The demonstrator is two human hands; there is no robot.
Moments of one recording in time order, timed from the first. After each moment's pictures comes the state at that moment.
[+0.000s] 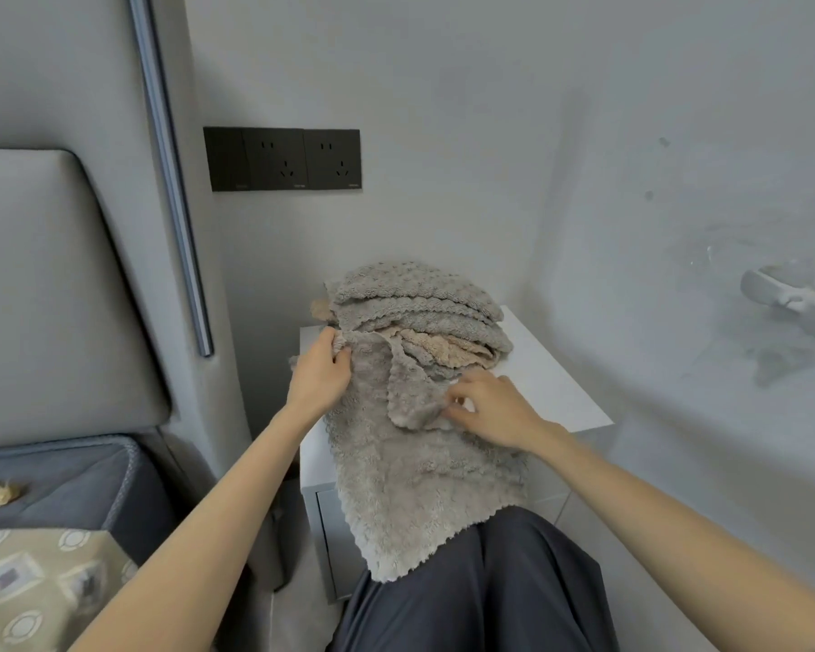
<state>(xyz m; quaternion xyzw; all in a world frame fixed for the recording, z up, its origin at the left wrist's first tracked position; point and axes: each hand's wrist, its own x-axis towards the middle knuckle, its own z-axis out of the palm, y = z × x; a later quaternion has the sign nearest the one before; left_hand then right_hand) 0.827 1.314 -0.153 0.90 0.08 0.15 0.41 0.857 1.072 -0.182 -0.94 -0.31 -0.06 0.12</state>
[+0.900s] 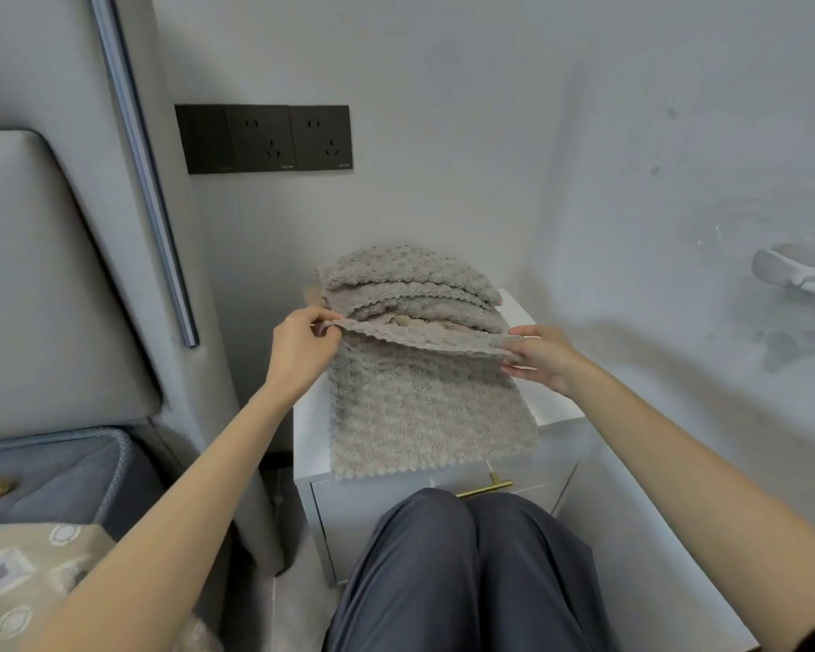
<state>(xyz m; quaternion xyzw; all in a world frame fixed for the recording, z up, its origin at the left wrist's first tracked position) 0.836 1.326 -0.145 0.88 0.04 0.22 0.43 0.900 1.028 -0.151 -0.73 0.11 0.11 0.66</state>
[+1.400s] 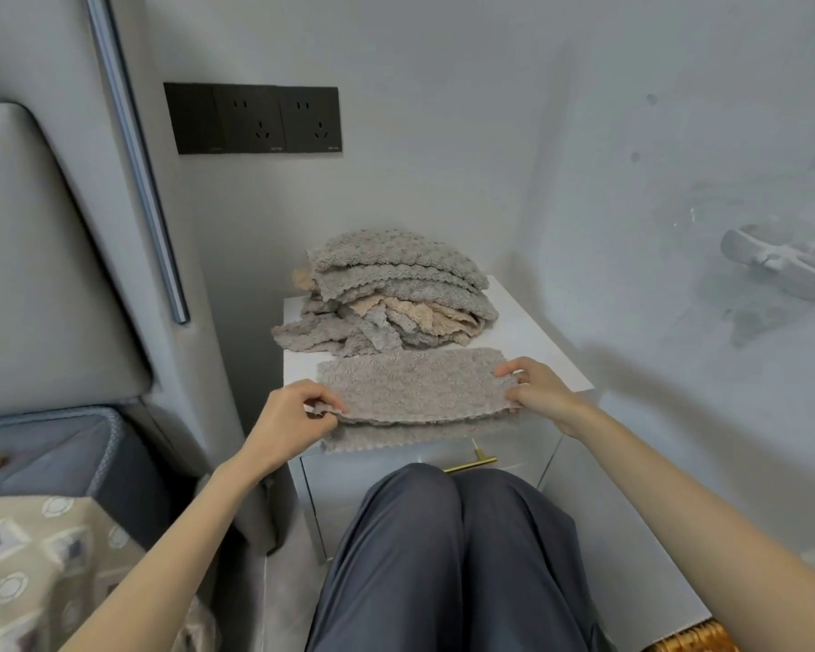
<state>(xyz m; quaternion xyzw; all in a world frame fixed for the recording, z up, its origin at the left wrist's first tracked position) 0.766 1.327 -0.212 0.91 -0.03 0.09 0.40 0.848 1.002 -0.199 -0.87 0.01 0.12 0.47</state>
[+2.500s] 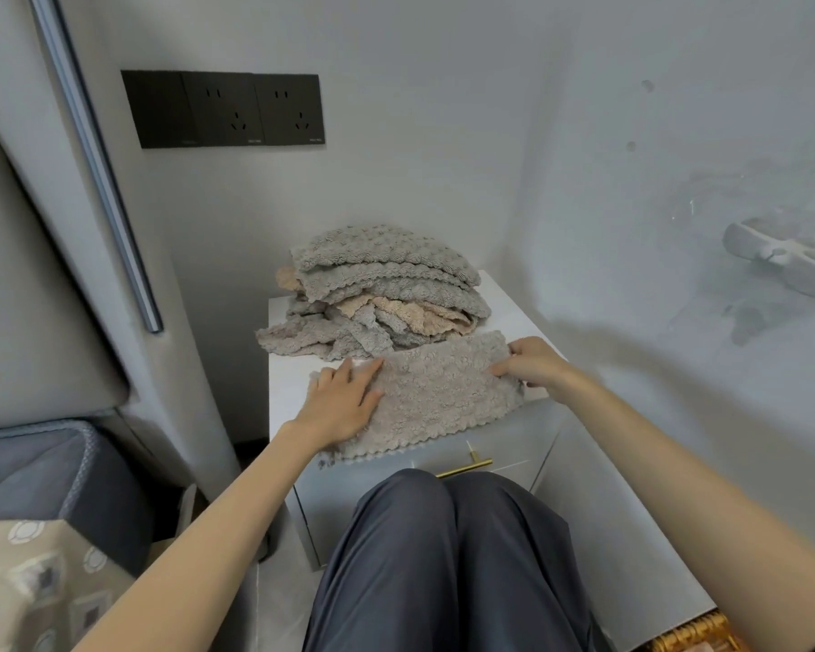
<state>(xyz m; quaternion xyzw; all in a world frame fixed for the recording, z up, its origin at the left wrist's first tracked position) 0.829 1.279 -0.223 0.99 -0.06 -0.08 0.11 0.881 1.010 -0.172 -0.91 0.05 0.13 0.40</state>
